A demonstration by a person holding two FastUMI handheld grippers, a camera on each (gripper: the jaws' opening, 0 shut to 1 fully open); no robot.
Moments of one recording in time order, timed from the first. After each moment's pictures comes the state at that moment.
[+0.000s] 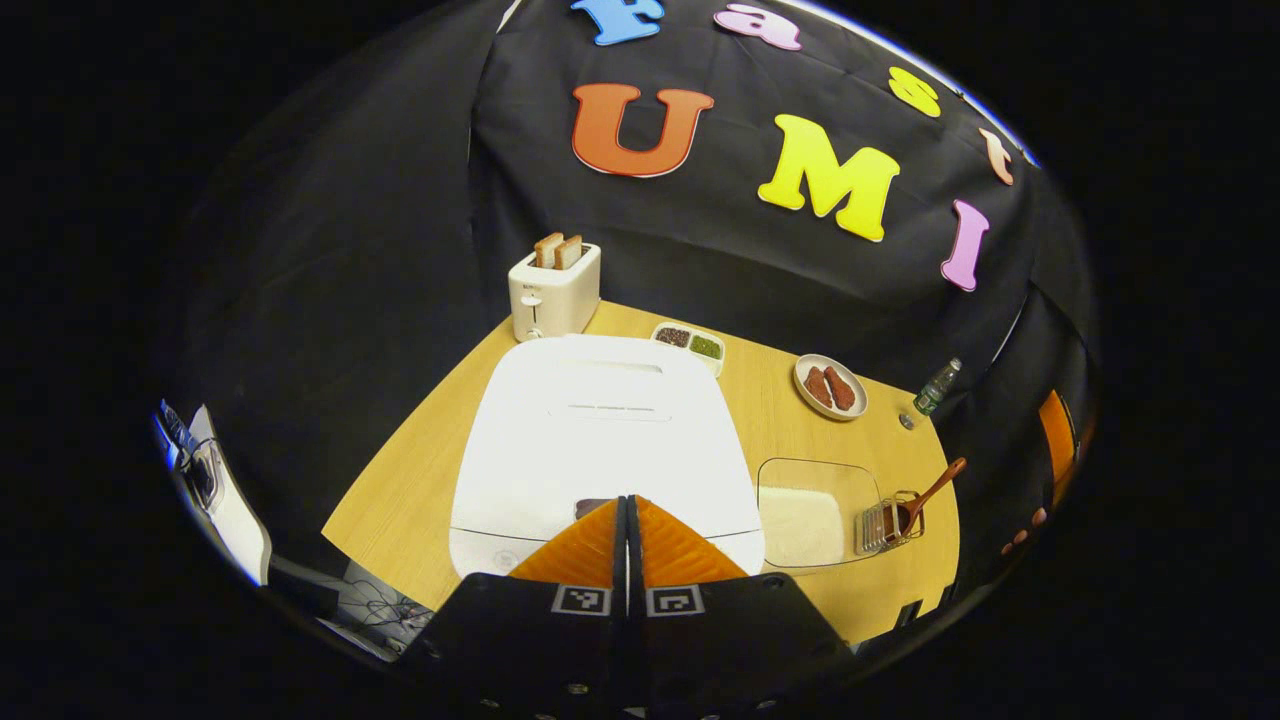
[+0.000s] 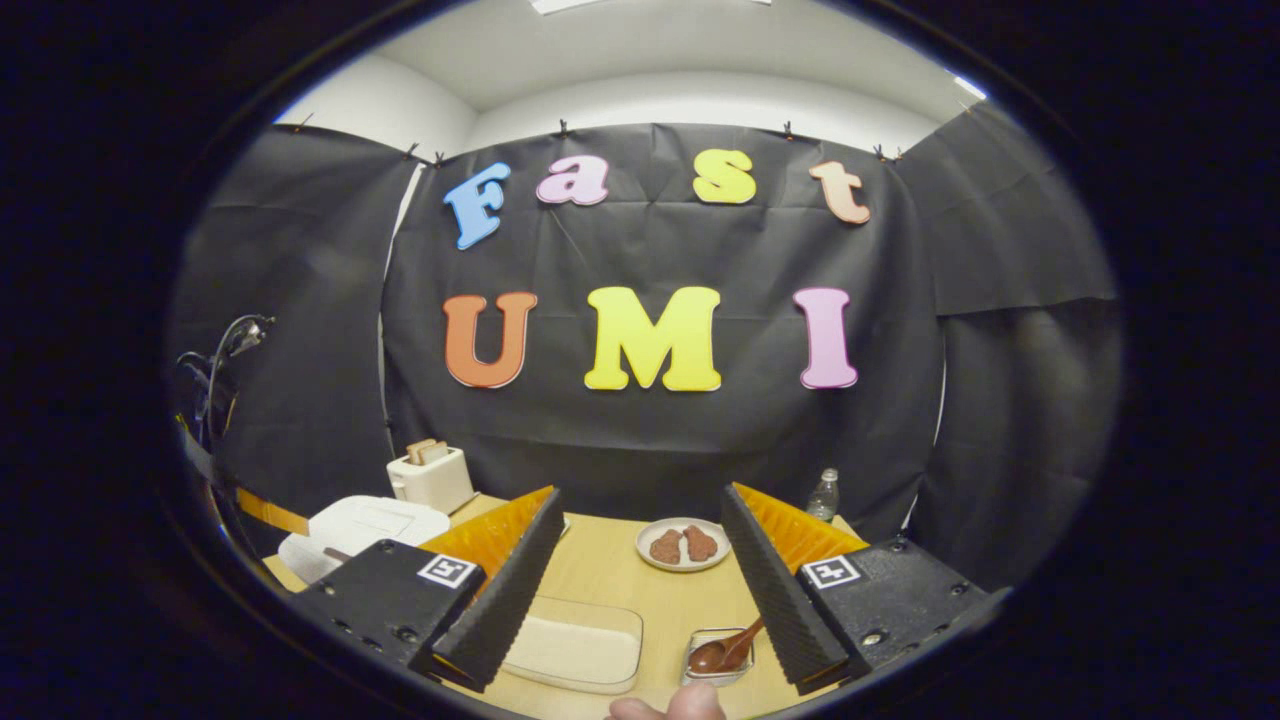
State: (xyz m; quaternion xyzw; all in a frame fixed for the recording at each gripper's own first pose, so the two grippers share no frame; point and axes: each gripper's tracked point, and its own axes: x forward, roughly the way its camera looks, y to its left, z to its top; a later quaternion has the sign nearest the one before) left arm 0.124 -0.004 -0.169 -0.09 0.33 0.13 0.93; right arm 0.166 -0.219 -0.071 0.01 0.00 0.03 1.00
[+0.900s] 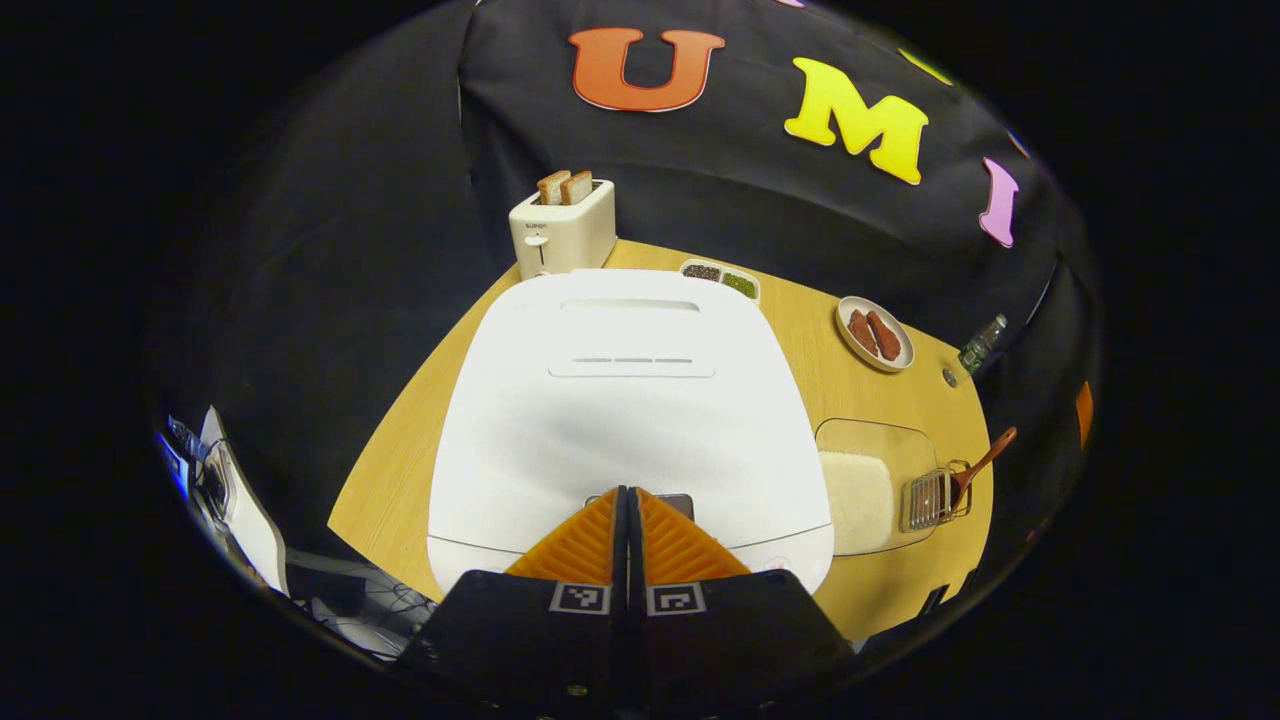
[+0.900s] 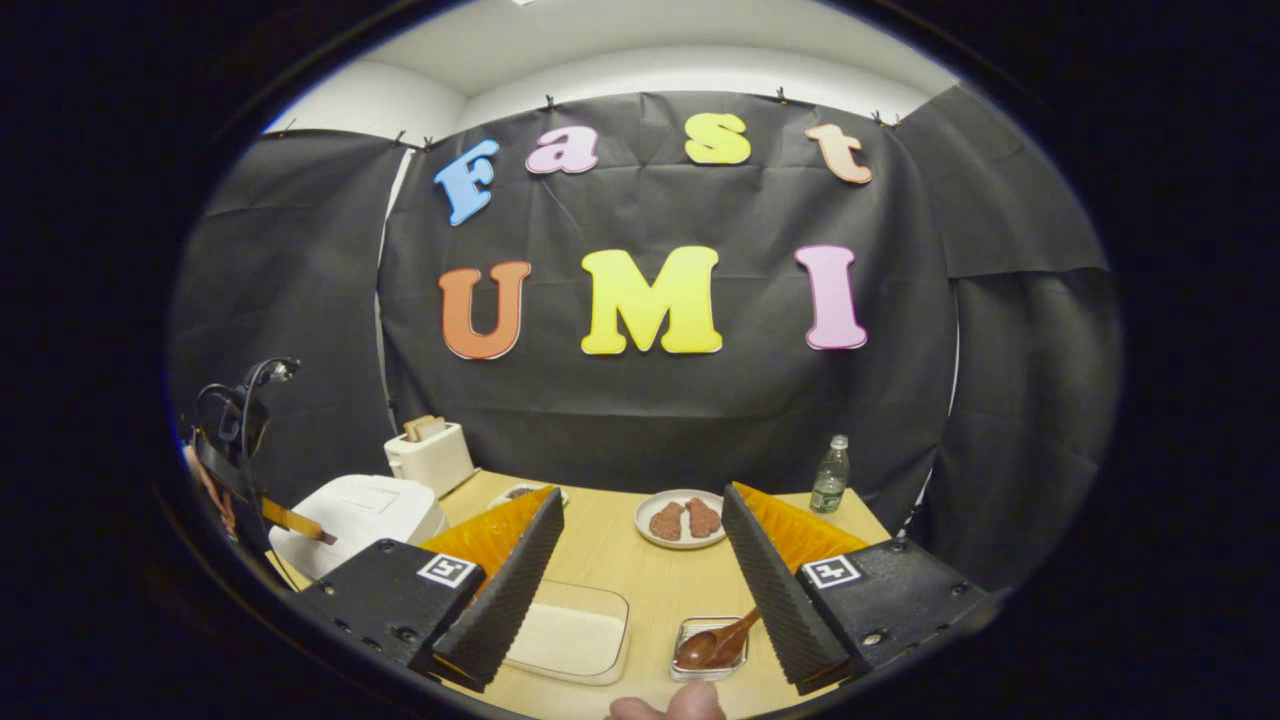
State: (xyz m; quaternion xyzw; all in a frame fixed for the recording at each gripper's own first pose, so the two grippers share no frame) left arm 0.131 0.012 -0.223 -0.07 0.41 0.15 0.90; right arm 0.183 -0.242 -0.107 0.03 0.05 0.04 1.00
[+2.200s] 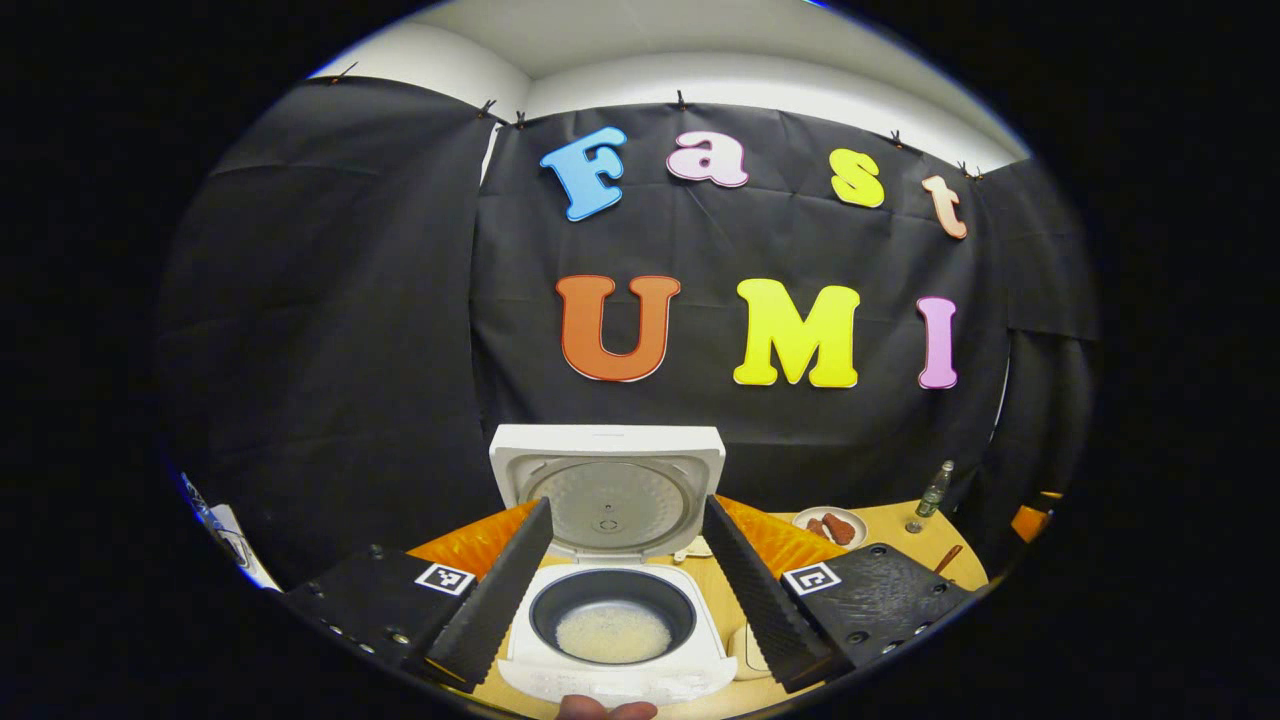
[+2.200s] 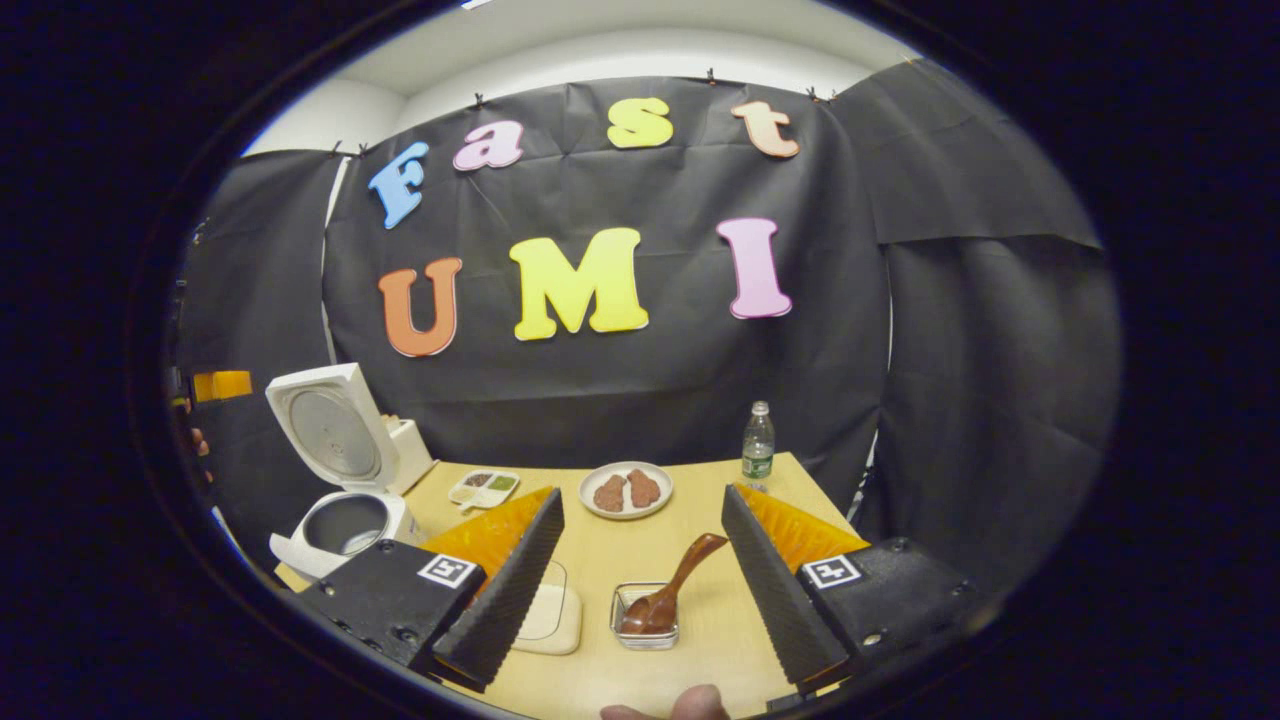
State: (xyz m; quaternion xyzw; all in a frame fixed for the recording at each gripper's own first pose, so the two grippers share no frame) left arm 0.151 -0.015 -0.006 0.01 0.05 0.16 0.99; right arm 0.141 -0.324 -0.113 0.06 0.10 -0.03 0.99
